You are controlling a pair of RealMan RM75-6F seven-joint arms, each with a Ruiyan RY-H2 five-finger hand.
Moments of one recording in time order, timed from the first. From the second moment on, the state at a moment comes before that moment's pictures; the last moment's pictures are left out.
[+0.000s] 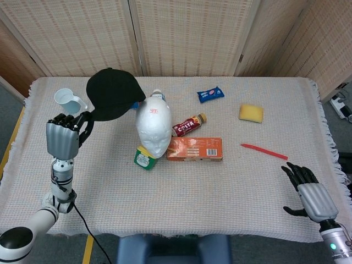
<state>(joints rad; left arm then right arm) -0.81 -1.81 -0.27 -0.55 1.49 1.88 -0.06 0.14 -0.98 -0.03 -1.76 -1.50 1.27 -0.02</state>
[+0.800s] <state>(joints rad) -0.88 -1.91 -0.18 -0.67 1.63 1.86 0.15 0.13 -0.92 -0.02 -1.76 -1.50 1.30 0.09</state>
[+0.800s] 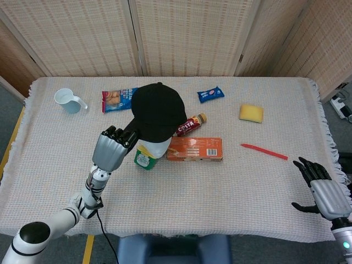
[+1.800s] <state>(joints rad) -0.65 -1.75 -0.05 -1.16 1.61 1.73 0.33 0.11 -0.91 -0.03 -1.77 -1.55 1.35 0.10</state>
